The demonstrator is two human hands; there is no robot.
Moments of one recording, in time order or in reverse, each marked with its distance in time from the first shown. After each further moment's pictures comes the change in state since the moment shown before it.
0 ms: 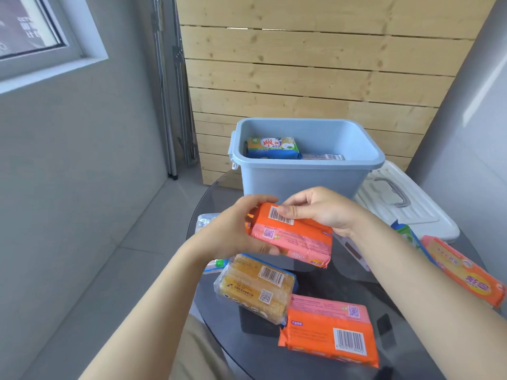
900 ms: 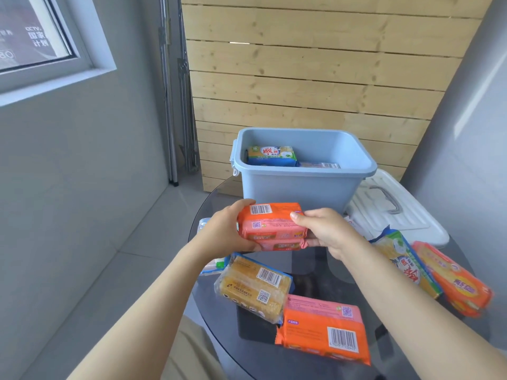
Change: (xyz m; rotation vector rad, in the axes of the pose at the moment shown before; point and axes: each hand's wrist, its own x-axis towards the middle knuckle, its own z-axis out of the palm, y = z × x) left_hand 0.006 -0.023 -0.003 0.277 0.154 -0.110; right_hand -0.018 0.014 0.022 0.146 0.317 0.185
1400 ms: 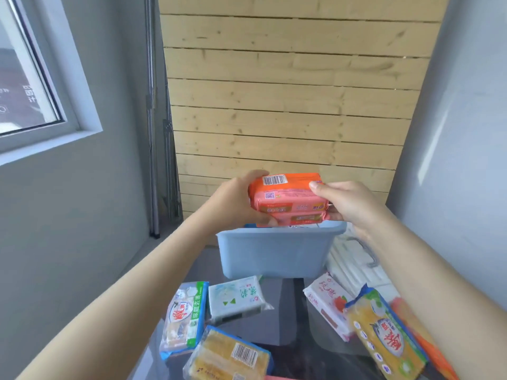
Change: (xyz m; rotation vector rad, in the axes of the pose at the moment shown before) left_hand 0.081 0.117 -0.074 -0.003 0.124 0.252; right_hand -0.008 -0.108 -0.096 0.026 0.275 -0.306
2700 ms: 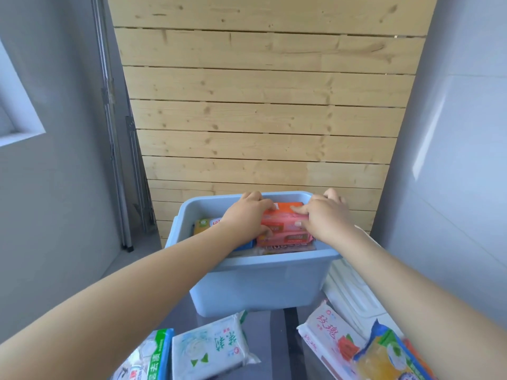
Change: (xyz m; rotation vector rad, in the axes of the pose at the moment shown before) left_hand 0.128 -0.057 0.093 0.458 -0.185 0.037; right_hand 0.134 0.094 0.006 -1.150 0.032 -0.169
